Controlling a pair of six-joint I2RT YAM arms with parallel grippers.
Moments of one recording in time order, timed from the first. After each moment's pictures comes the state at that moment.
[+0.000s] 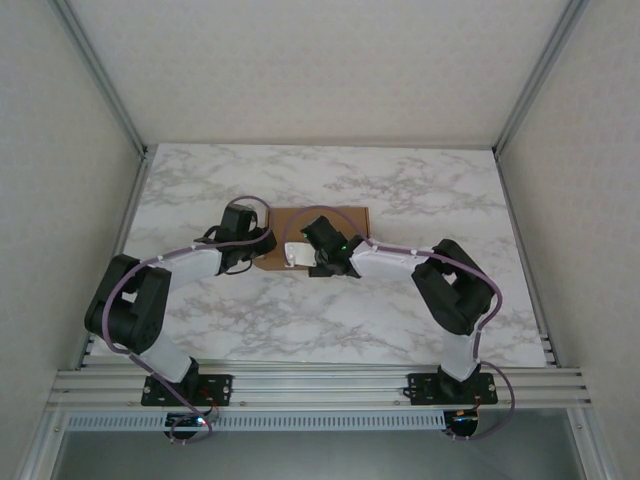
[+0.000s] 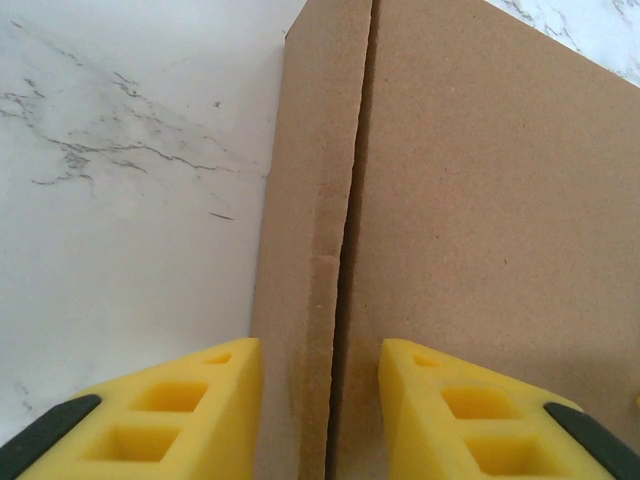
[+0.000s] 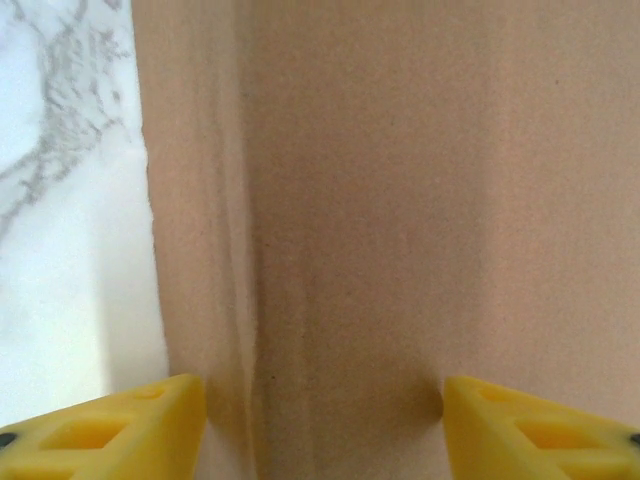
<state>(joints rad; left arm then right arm) -0.33 1.61 0.80 -0.03 0.09 -0.65 0.86 1.87 1.15 -0.22 0.15 -0.86</state>
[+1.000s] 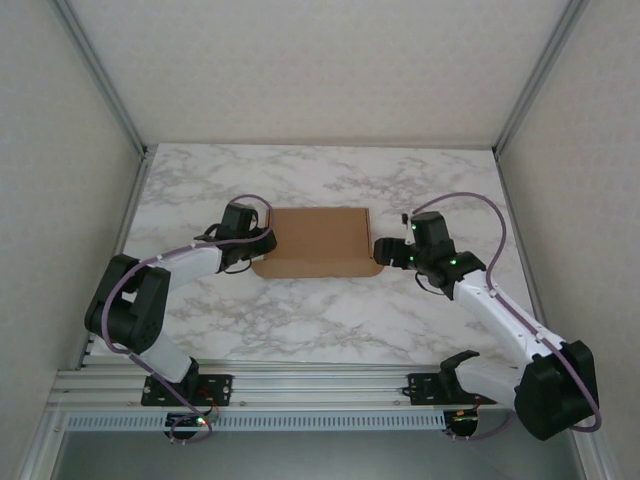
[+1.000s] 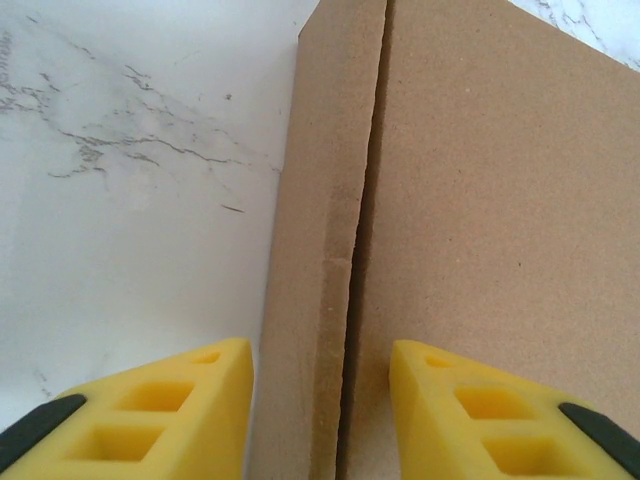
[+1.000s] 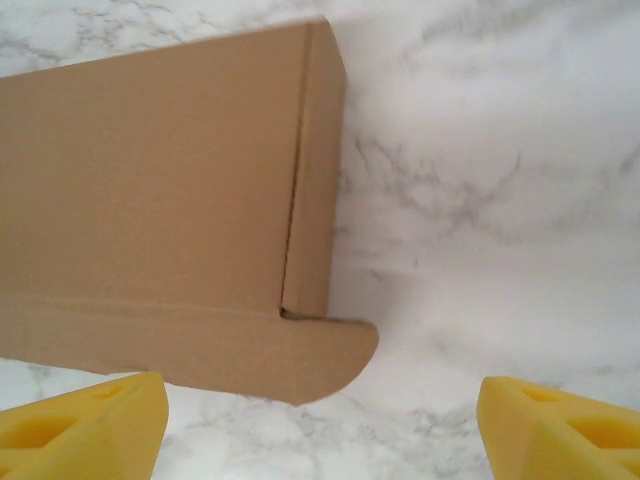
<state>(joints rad) -0.33 1.61 0.83 -0.08 0.08 -0.64 0.40 1.13 0.75 -0.44 -0.09 0.44</state>
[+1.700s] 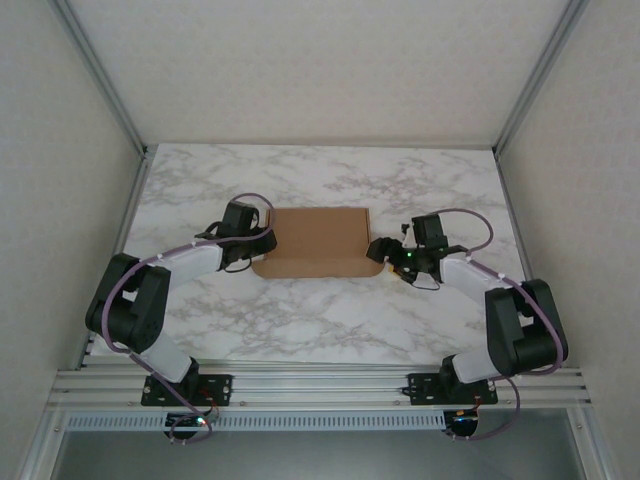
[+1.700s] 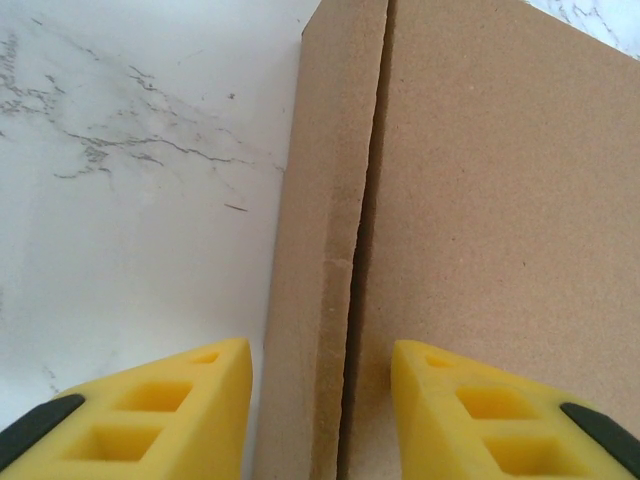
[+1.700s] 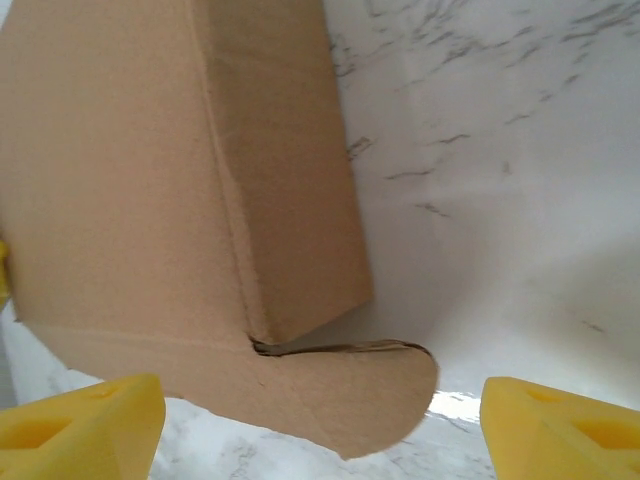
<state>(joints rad) -0.33 1.62 0.85 -0.12 0.07 -0.63 0.28 1.45 0.70 -0.21 -0.48 0.69</state>
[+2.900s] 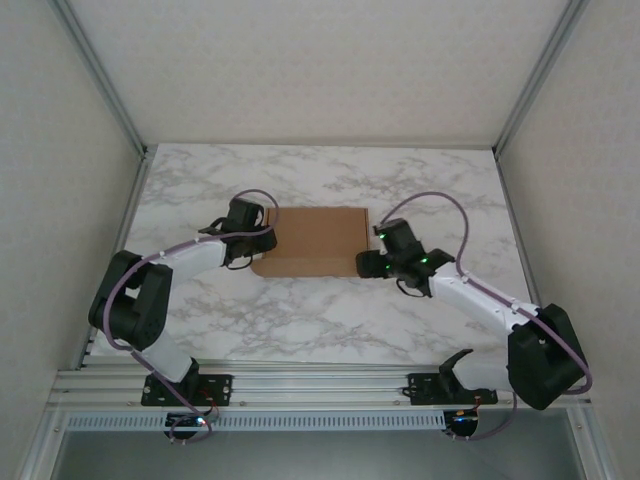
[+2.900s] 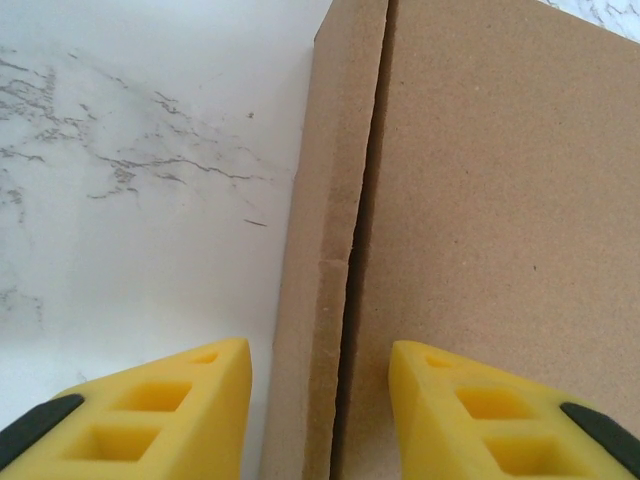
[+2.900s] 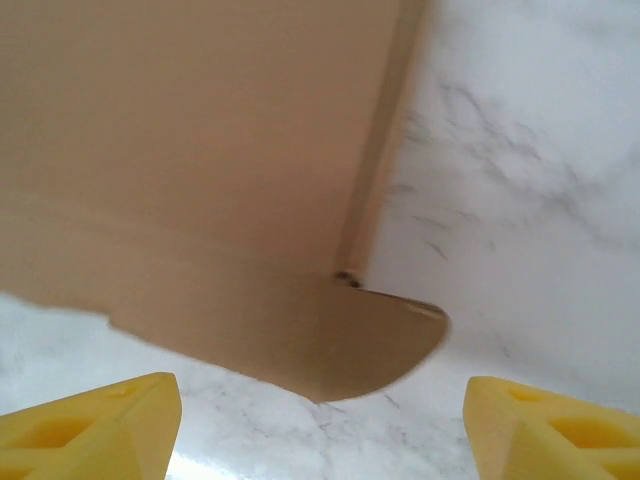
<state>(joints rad) -0.35 1.64 0.91 -0.20 -0.01 -0.60 0.65 1.28 0.78 -0.40 0.11 0.26</state>
